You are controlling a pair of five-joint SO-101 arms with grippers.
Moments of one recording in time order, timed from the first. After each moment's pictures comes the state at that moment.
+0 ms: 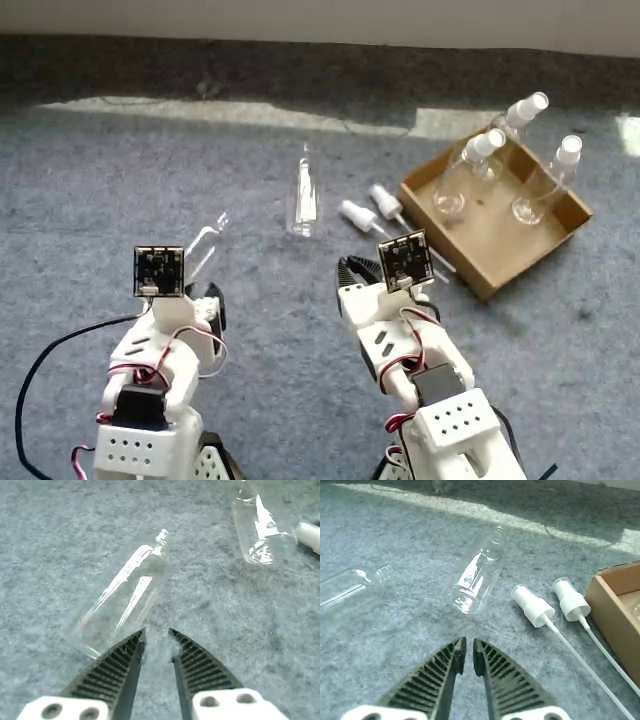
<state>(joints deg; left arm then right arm) -0.7 -103.5 95.6 55.9 11.0 -25.6 -71.1 89.1 16.0 -1.4</state>
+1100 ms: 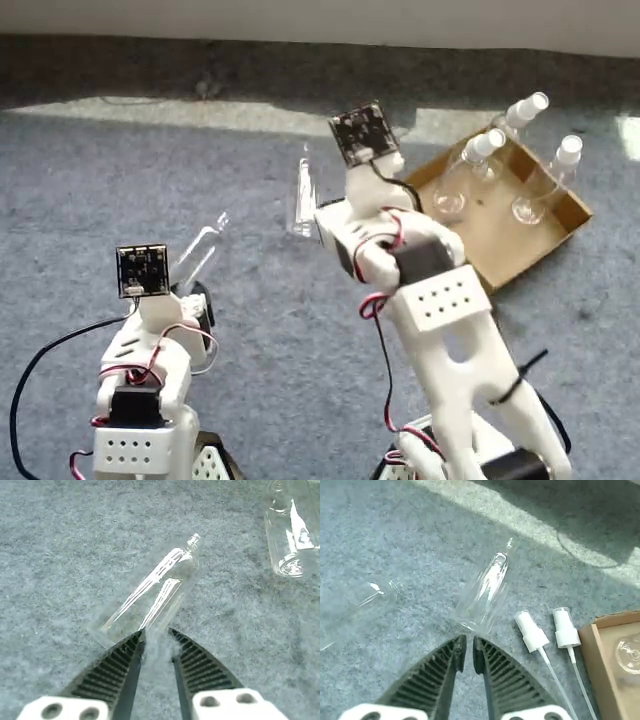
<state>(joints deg) -5.5 -103.5 95.6 55.9 11.0 -27.5 -27.0 27.9 50.4 4.2</state>
